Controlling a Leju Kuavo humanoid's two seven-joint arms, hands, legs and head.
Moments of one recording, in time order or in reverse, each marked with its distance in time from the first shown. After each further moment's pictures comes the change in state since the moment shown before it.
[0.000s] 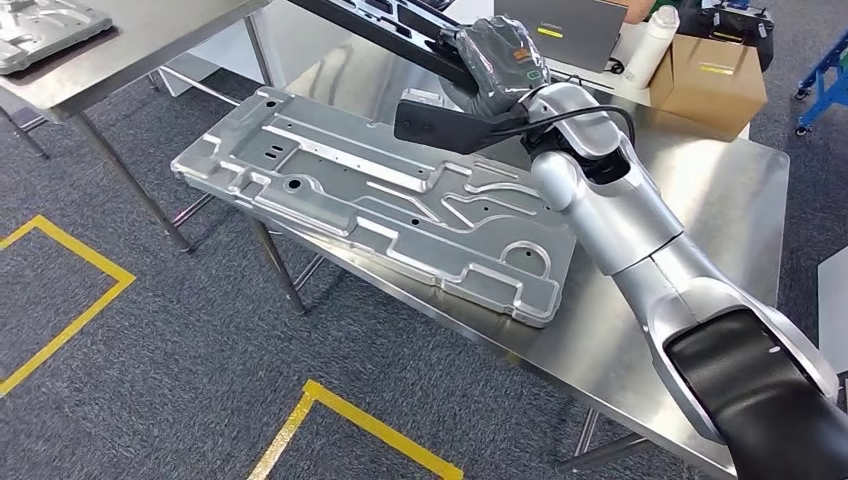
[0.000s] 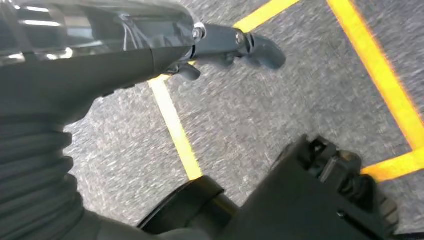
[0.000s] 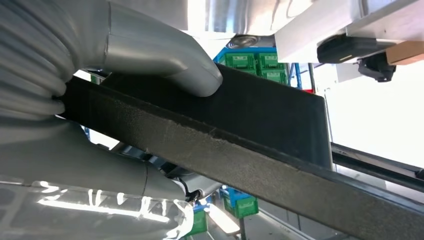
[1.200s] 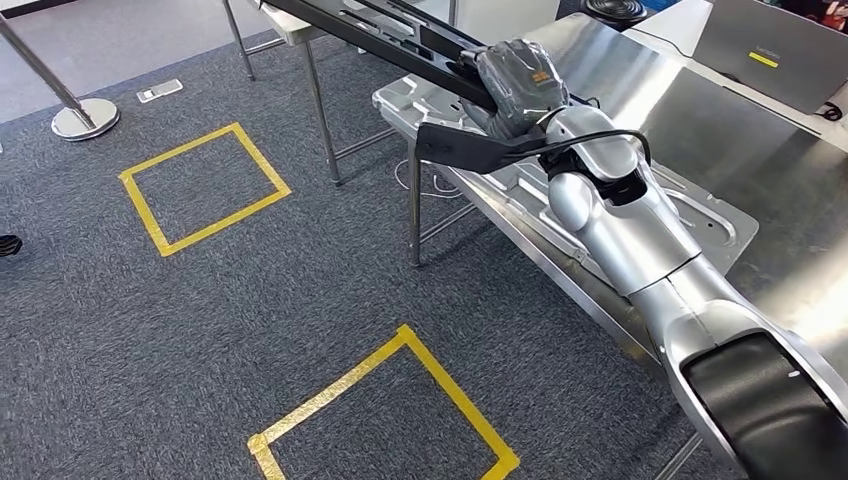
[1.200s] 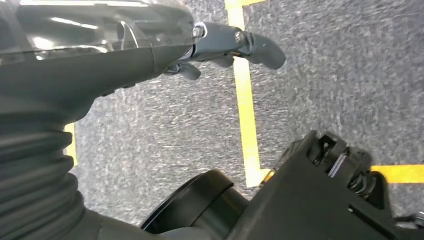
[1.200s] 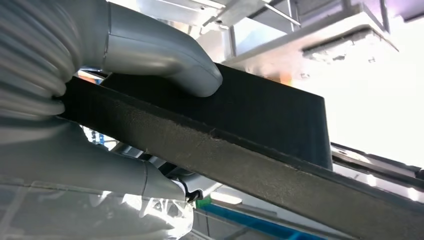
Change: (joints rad) left arm 0.001 -0.005 -0.002 -0.003 -0.005 -0.008 0.005; right arm 0.032 -0.014 0.015 -0.010 0.014 -0.027 -0.001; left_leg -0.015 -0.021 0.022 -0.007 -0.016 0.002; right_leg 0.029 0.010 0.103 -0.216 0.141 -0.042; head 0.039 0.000
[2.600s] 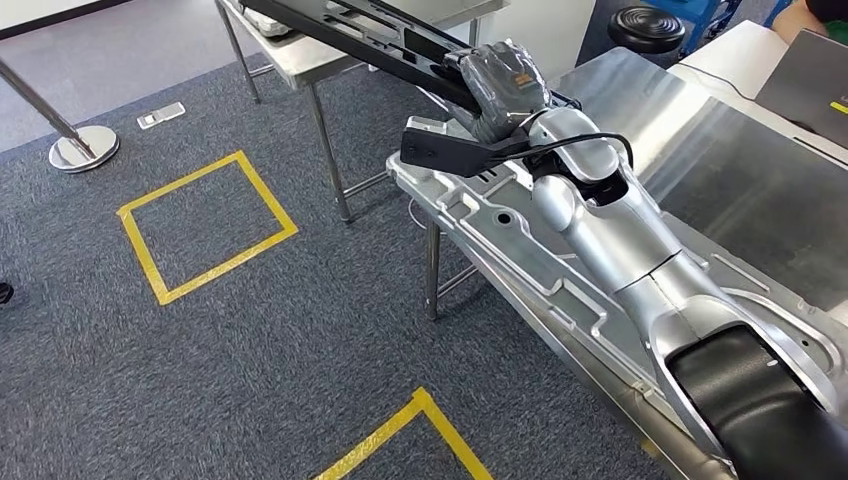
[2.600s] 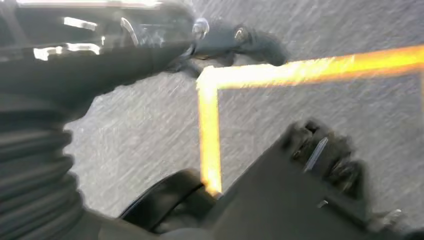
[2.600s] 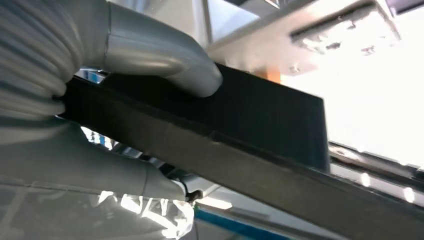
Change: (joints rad) left arm -0.006 -0.002 -0.008 -0.004 0.002 0.004 -0.005; right arm 0.026 -0.004 -0.007 -0.023 0.025 -0.015 -0.004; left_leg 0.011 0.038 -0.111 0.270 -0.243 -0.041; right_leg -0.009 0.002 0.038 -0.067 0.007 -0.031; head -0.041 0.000
